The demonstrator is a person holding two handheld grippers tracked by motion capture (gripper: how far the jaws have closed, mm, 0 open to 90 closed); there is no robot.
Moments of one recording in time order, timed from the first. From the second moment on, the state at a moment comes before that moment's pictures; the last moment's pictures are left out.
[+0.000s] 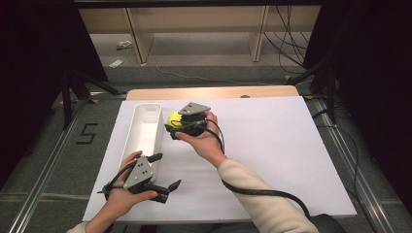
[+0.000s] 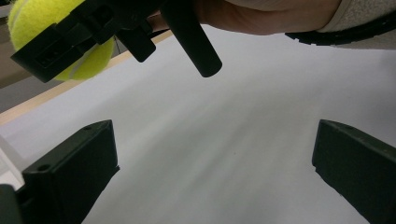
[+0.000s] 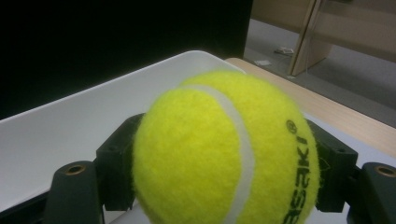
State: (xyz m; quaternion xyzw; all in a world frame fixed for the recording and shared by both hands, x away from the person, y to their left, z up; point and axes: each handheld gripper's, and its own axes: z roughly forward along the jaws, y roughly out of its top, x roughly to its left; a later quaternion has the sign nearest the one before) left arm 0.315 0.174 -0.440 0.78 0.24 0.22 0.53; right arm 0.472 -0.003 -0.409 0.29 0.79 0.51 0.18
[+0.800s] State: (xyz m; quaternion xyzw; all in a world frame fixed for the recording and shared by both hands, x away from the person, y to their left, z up) left arm 0.315 0.174 -0.440 0.78 0.24 0.22 0.53; right arm 0.472 0.006 -0.403 0.28 0.79 0.52 0.18
